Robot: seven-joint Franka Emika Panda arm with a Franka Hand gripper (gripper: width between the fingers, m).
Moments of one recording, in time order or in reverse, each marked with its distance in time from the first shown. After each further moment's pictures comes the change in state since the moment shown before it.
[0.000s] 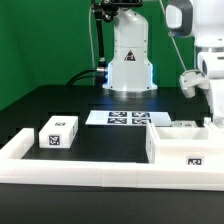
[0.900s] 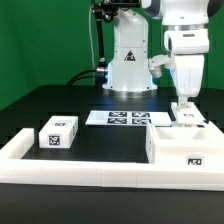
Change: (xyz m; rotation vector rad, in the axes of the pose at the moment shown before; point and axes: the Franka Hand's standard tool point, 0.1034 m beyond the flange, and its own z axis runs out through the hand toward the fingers) arm -0.071 -0.003 -0.029 -0.026 -0.037 -0.030
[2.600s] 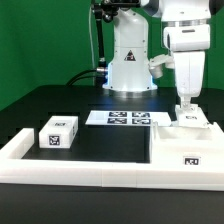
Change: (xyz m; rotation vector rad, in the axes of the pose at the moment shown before) arm 0.004 0.036 -0.009 -0.030 0.018 0.051
